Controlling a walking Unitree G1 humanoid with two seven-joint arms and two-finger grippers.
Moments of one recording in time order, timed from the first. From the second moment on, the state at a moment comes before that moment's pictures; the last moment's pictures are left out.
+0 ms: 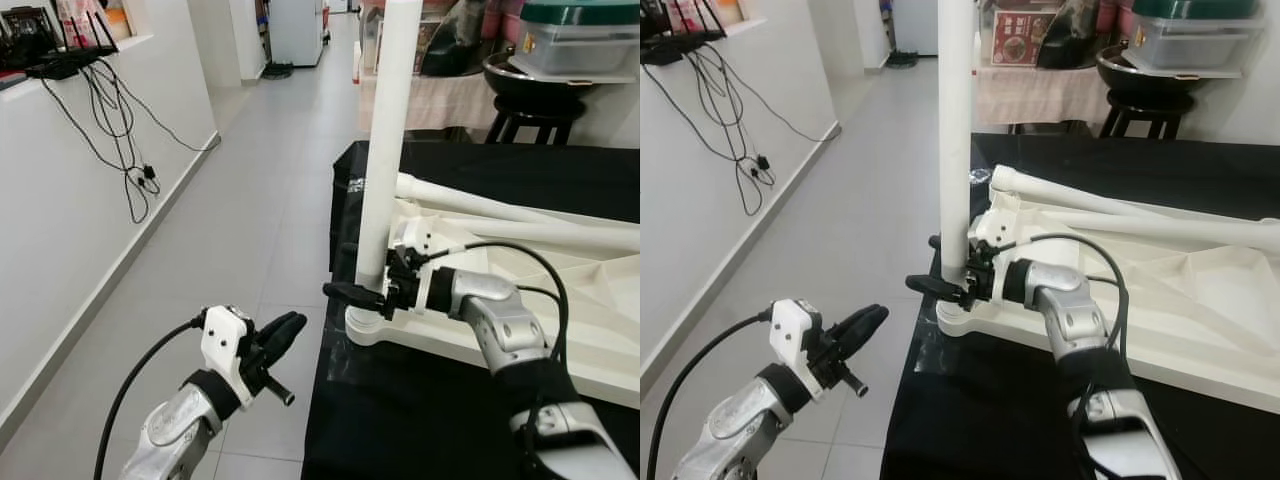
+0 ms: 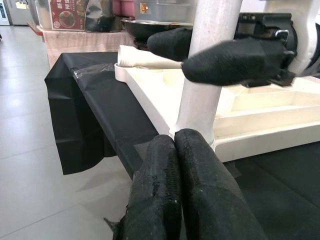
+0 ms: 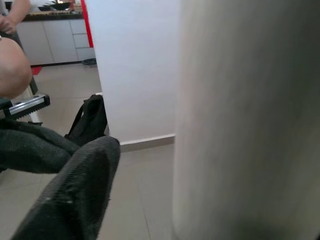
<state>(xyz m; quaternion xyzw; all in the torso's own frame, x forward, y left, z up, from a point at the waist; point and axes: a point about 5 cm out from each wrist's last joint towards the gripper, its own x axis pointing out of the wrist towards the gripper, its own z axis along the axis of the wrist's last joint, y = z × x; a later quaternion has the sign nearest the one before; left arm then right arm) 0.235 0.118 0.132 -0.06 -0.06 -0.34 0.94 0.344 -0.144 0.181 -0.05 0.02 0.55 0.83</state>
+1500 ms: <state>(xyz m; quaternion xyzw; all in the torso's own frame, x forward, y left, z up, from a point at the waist) 0.235 0.120 0.132 -0.06 -0.06 -0.34 0.94 0.315 -0.107 0.144 0.01 0.02 0.30 0.95</state>
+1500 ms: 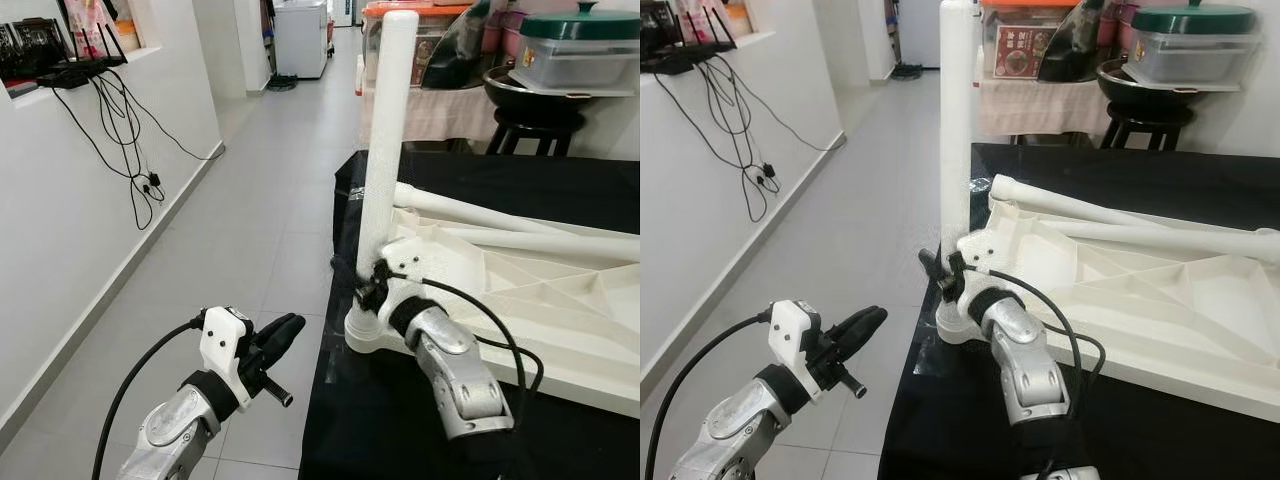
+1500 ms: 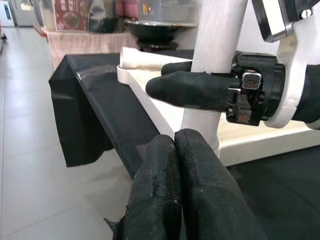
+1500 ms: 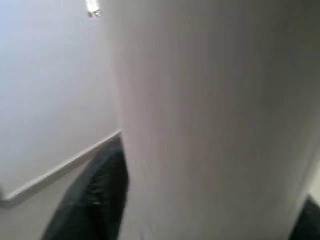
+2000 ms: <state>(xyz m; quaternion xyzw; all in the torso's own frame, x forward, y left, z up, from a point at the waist) 0.234 0.119 0.131 -0.06 -0.05 -0.34 0.94 0.341 -0.131 0.171 -0.07 0.04 0.53 0.85</state>
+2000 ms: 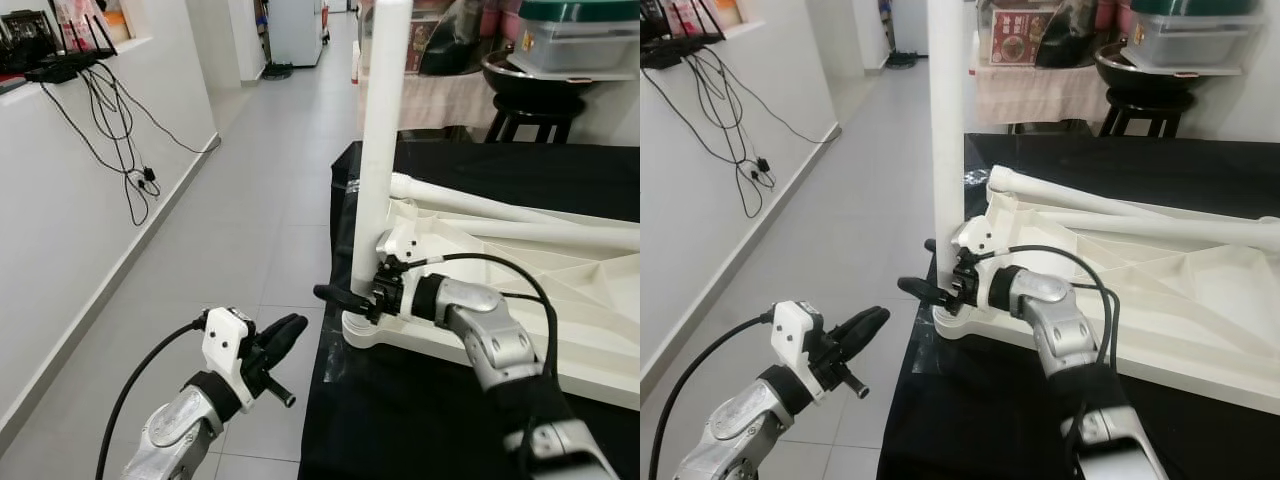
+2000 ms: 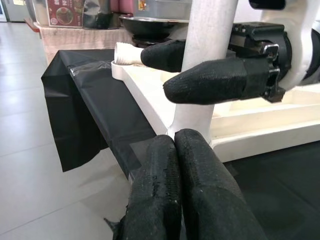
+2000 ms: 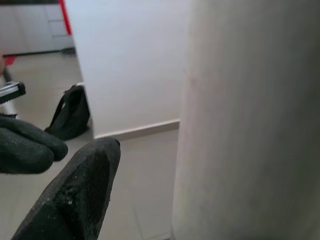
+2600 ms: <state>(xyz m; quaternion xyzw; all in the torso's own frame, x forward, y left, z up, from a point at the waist) 0.231 0.117 0.133 -0.06 -0.05 -0.35 0.94 0.357 -0.150 0.164 -0.05 0.08 0.55 0.83</state>
